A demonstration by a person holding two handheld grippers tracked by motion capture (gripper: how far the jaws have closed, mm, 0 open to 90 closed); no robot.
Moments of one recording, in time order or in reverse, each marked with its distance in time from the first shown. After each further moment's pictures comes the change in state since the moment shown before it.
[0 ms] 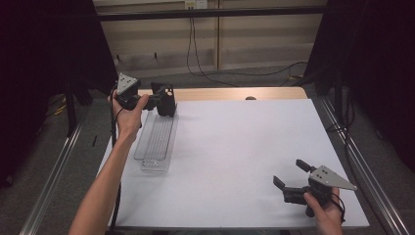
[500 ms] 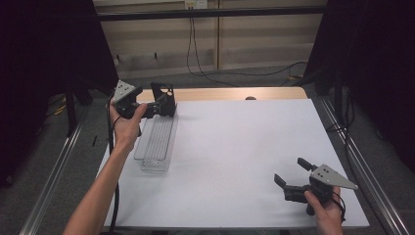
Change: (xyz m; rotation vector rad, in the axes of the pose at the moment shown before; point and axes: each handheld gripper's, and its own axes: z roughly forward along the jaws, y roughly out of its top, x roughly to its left) left arm -0.016 -0.001 -0.026 0.007 -0.052 -0.008; right arm -0.002 0.002 0.001 -0.007 -0.016 -0.006
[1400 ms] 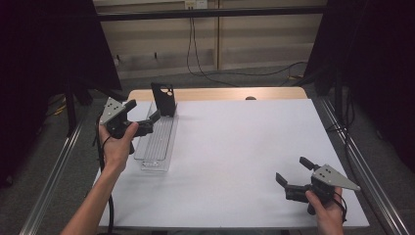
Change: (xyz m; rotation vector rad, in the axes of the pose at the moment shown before) left arm -0.014 -0.019 -0.054 -0.027 -0.029 0.014; right arm -0.001 0.002 -0.003 -0.016 -0.024 -0.009
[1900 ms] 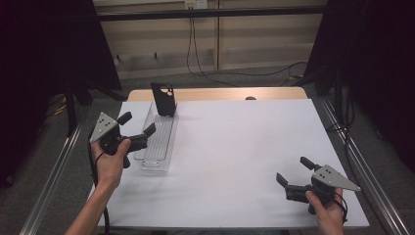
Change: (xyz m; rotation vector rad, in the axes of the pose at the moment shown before) left arm -0.012 -0.020 -0.036 -0.038 -0.022 -0.025; right arm 0.000 0.000 -0.001 -0.005 -0.006 -0.019
